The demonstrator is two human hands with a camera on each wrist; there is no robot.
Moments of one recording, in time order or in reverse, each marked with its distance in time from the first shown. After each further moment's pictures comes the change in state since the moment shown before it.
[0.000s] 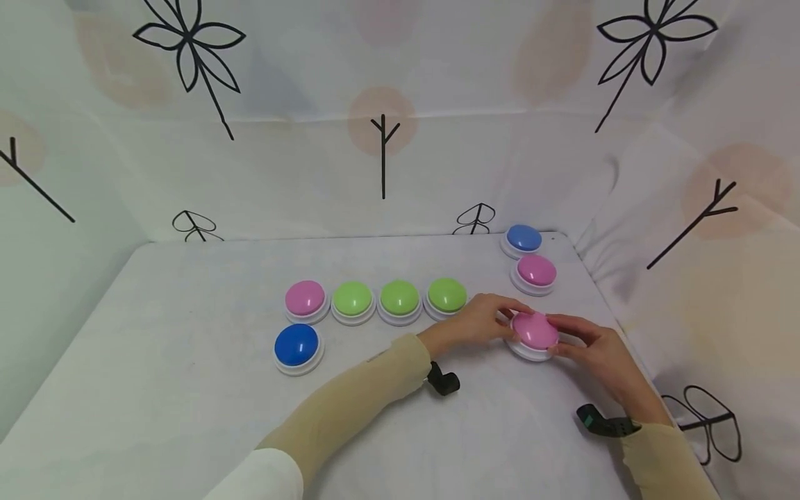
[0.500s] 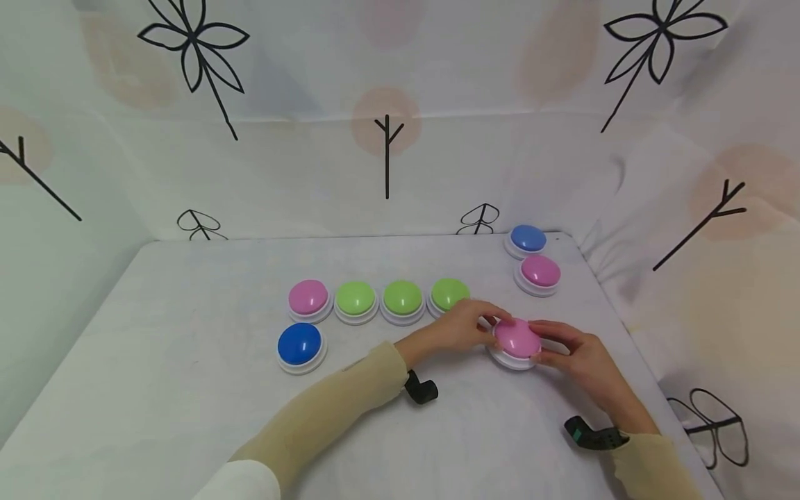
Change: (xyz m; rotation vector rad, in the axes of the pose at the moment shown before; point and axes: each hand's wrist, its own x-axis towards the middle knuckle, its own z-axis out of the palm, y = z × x) left_hand -0.038 -0.012 -0.016 0.059 0.021 0.089; right_hand -0.007 -0.021 0.028 0.134 -0.004 -0.114
